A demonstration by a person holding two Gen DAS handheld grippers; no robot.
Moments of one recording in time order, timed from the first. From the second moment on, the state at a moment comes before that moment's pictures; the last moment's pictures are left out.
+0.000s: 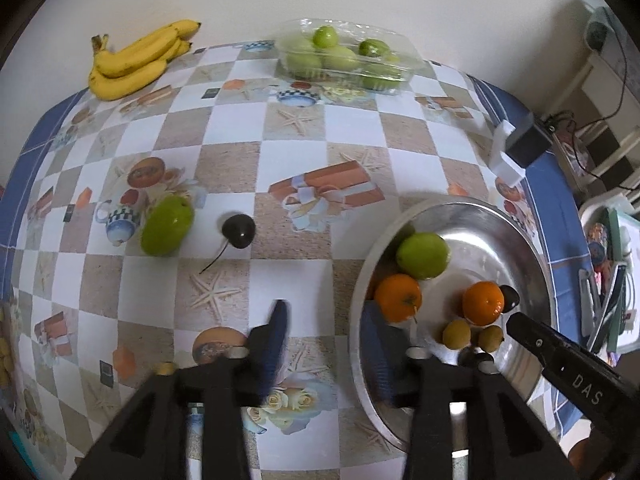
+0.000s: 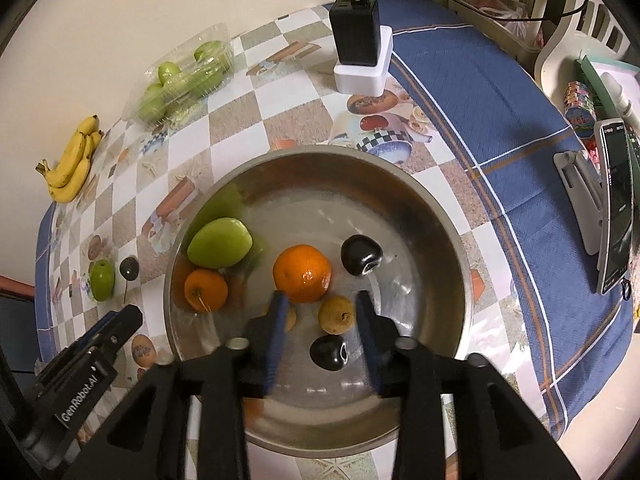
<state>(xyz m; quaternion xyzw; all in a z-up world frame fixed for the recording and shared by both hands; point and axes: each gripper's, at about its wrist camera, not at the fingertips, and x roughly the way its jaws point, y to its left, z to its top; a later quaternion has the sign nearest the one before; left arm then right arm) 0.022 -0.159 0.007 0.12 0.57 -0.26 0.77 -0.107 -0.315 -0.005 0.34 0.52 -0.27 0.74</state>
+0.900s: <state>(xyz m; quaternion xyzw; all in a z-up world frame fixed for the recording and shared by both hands) 0.040 -0.135 -0.010 0.13 0.58 -0.18 0.79 -0.096 -0.309 -0.021 0.31 0.54 -0.27 0.73</state>
